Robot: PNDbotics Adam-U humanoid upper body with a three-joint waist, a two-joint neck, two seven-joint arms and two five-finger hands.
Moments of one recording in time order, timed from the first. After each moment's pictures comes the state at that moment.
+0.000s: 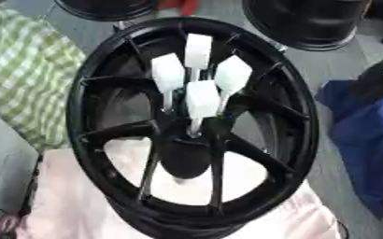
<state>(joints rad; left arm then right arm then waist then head) -0.17 0.32 0.09 -1.98 0.22 0.02 0.06 -0.12 -1.25 0.01 -1.99 -0.06 -0.66 0.52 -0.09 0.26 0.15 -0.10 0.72</state>
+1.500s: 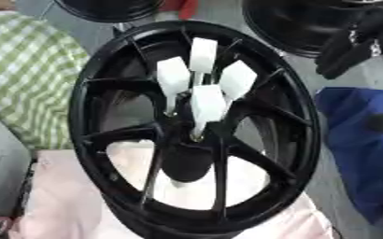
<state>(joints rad) -0.20 0.33 0.07 -1.98 0.23 0.02 0.04 -0.37 -1.23 0.07 -1.99 -0.12 -0.62 0.55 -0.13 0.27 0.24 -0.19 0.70</state>
